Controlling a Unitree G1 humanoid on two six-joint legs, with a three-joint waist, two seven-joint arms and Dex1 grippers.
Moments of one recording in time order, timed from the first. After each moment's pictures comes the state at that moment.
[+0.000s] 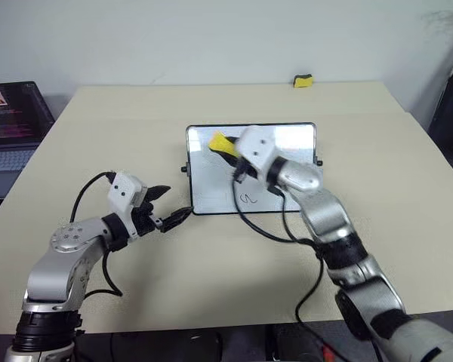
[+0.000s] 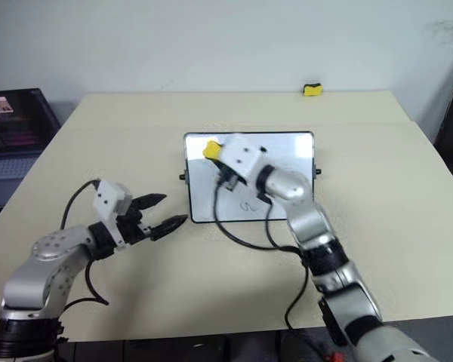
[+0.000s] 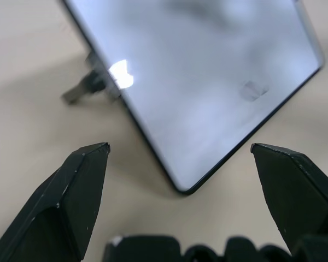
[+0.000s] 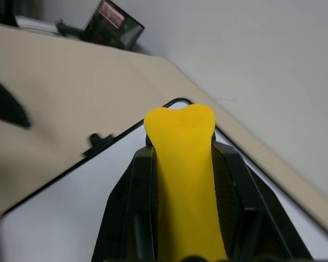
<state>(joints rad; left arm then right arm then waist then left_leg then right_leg) -0.15 0.68 0.18 -0.25 -0.48 0.50 -0.80 -0.67 -0.14 0.22 -0.03 -0.11 0.29 0.63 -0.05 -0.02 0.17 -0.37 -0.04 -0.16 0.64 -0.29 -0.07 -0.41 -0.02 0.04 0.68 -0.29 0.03</state>
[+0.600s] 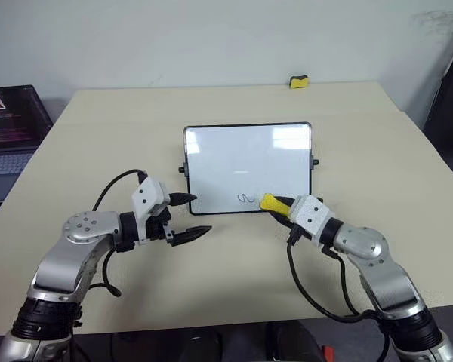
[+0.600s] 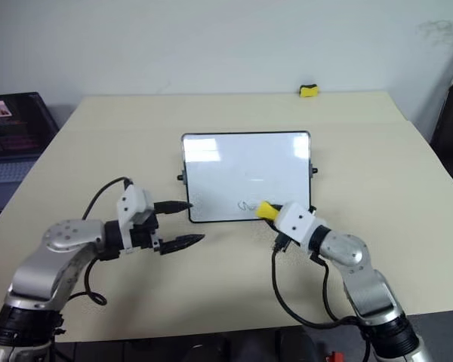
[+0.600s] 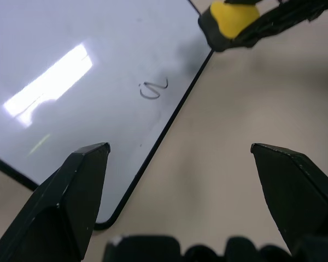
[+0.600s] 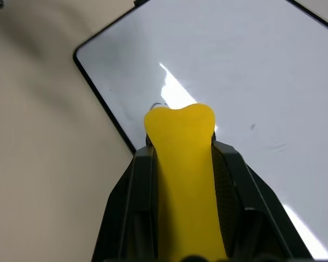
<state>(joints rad) -0.23 0.76 0.02 -0.18 -0.40 0.39 -1.01 -0.22 -0.46 0.24 -0.37 -0.17 0.25 0.61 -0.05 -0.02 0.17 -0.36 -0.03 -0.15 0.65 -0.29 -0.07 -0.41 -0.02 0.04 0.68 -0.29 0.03</state>
